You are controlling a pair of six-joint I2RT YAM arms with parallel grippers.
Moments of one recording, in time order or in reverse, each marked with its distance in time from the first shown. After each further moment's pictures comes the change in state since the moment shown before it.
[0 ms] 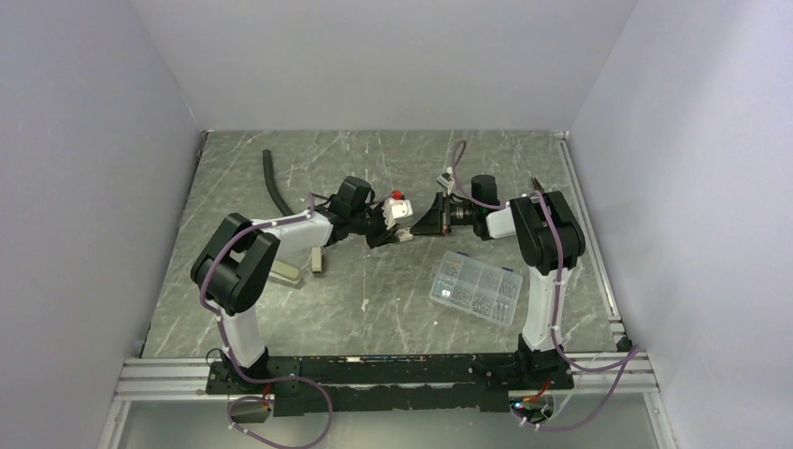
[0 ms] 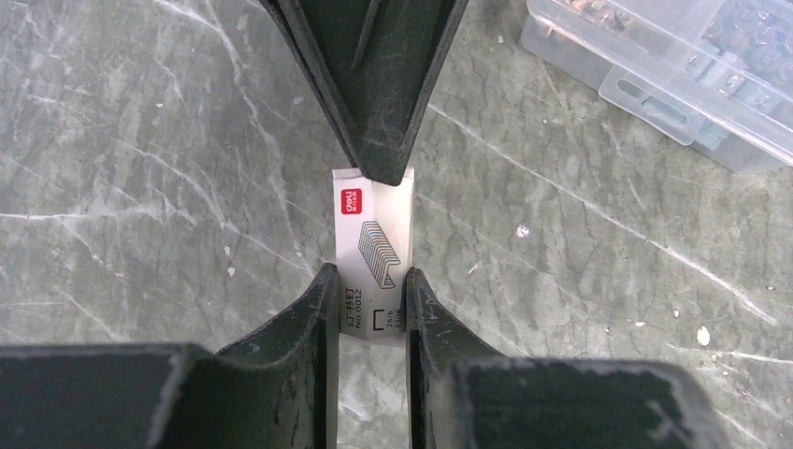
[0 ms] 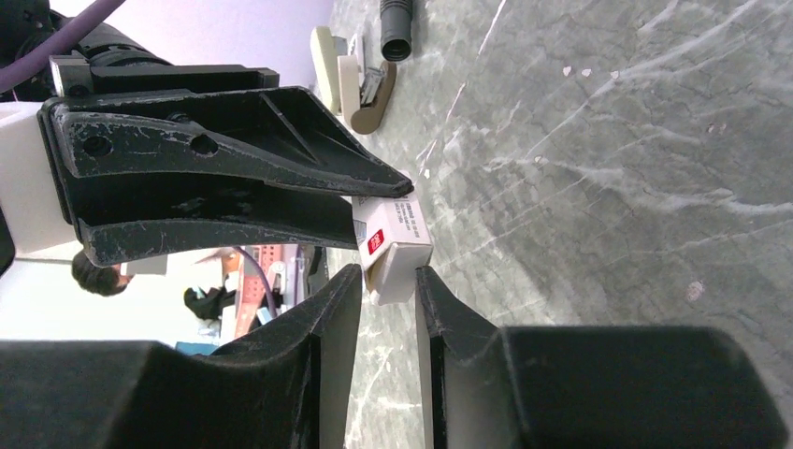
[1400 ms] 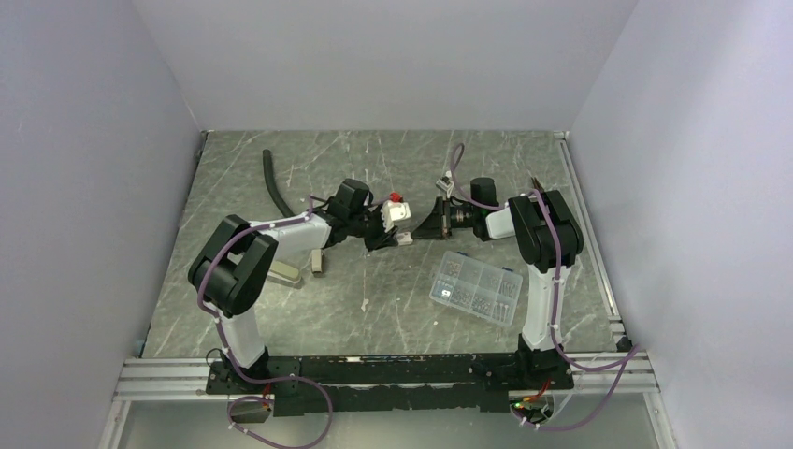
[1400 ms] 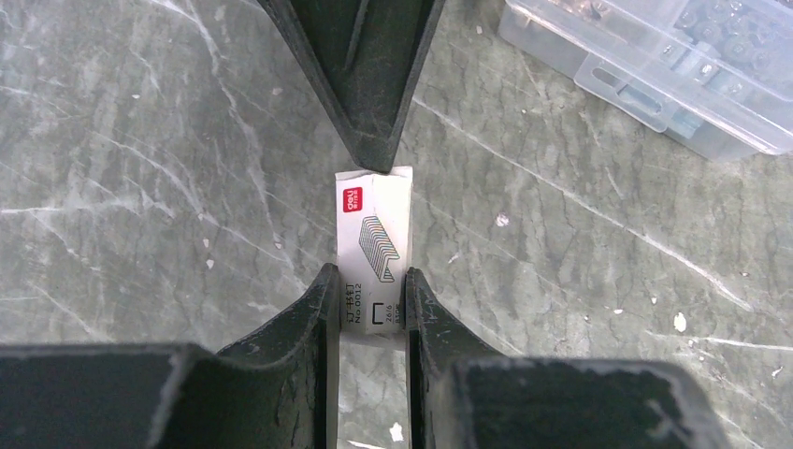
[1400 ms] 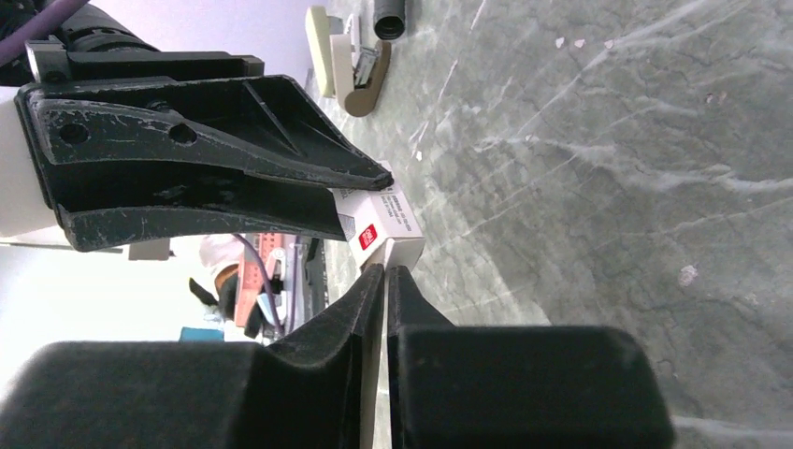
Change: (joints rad) left arm 0.000 -0.019 -0.024 -0.001 0.016 -0.007; right arm -0.008 0.026 -0.004 -0.005 -0.033 -0.028
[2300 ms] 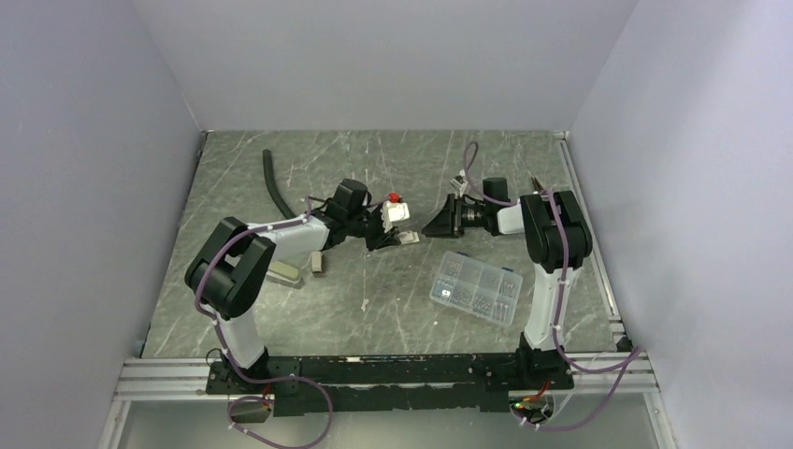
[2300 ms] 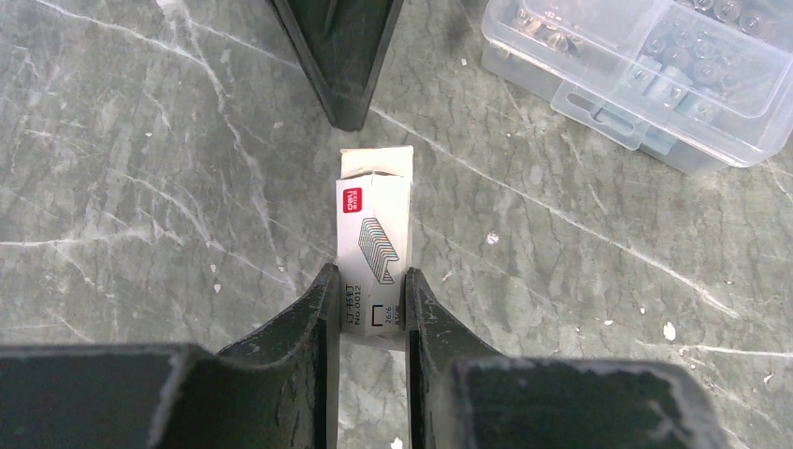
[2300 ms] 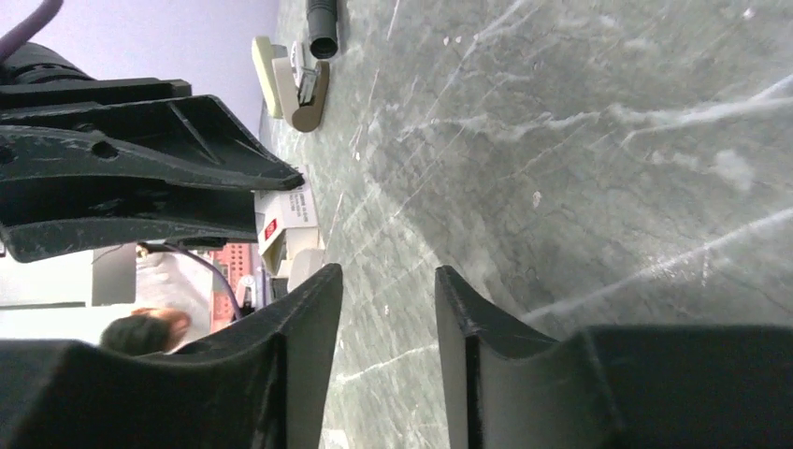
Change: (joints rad) left arm 0.000 -0.019 -0.031 0.061 0.043 0.005; right arm -0.063 -0.014 0.033 -0.248 0.074 -0.192
